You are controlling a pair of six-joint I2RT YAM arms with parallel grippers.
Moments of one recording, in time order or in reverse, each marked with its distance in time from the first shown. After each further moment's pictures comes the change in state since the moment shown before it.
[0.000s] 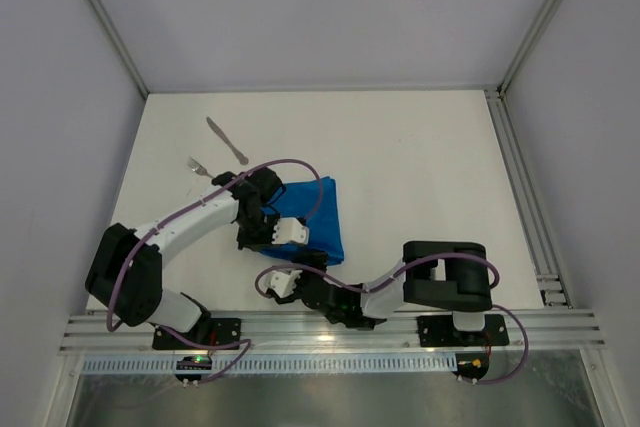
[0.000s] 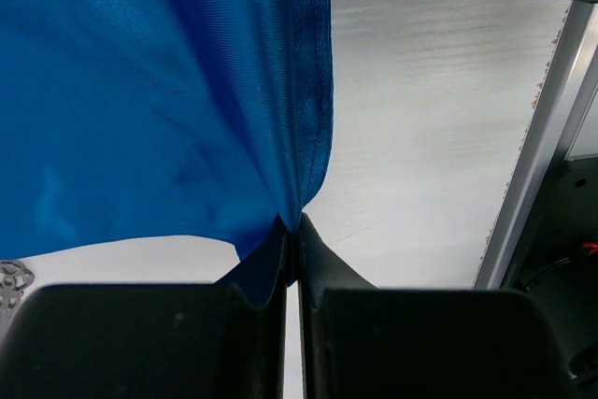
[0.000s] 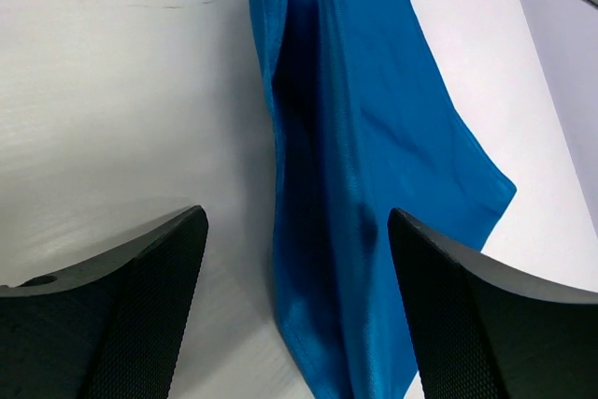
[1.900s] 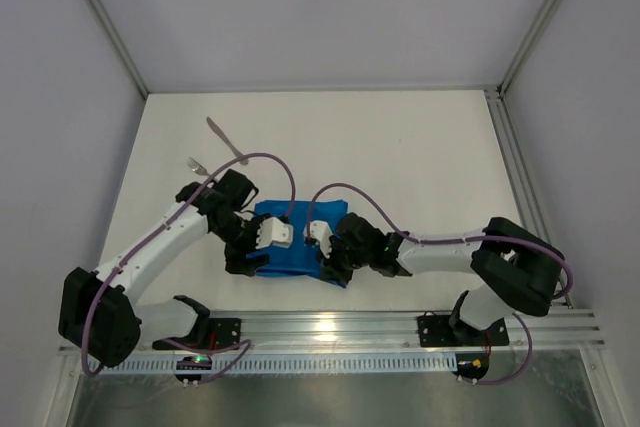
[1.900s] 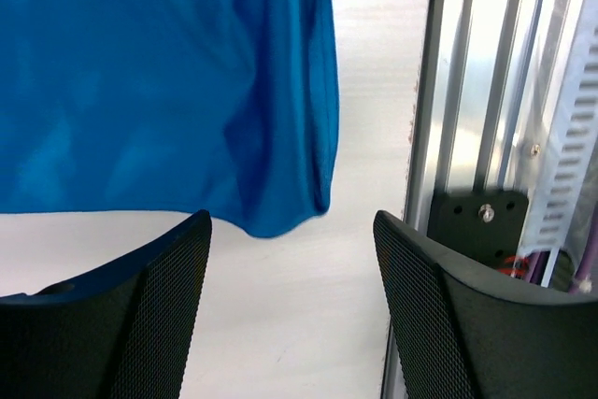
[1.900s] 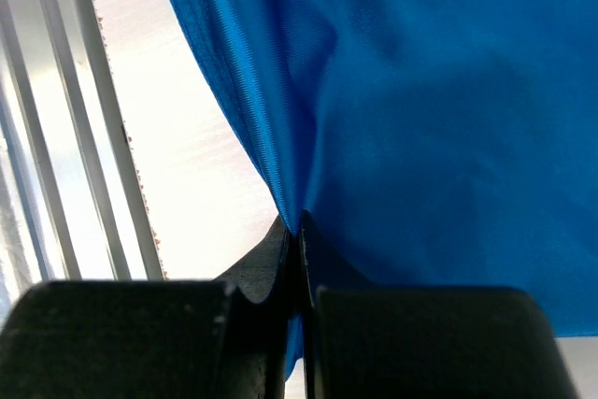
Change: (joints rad) left arm 0.105 -0.225 -0.081 -0.107 0.249 0.020; right arm -0.454 -0.364 -0.029 -0.708 -1.029 0.445
